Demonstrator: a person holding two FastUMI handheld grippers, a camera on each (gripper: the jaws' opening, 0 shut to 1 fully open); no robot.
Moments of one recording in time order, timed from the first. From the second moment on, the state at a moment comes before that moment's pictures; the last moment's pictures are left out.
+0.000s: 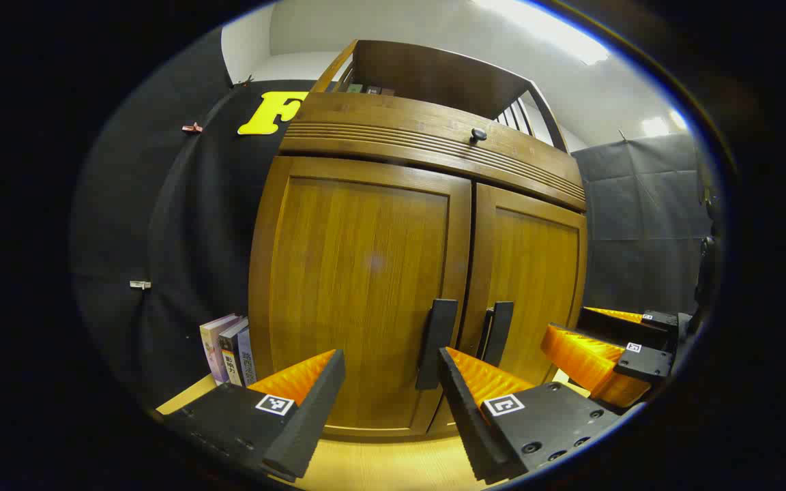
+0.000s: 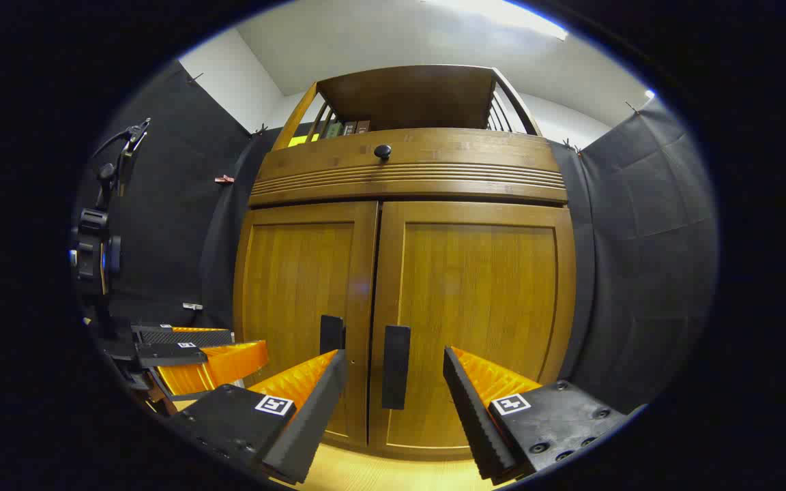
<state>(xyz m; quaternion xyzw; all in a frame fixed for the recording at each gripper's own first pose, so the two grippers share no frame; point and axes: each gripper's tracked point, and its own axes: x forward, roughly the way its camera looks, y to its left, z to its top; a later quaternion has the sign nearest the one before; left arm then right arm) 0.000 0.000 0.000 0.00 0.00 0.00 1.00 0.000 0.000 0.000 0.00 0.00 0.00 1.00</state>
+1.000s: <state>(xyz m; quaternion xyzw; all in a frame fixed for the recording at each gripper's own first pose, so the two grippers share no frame) 0.008 0.003 -0.003 0.01 0.00 0.00 1.00 0.012 0.000 -0.020 0.02 0.04 0.00 1.00</state>
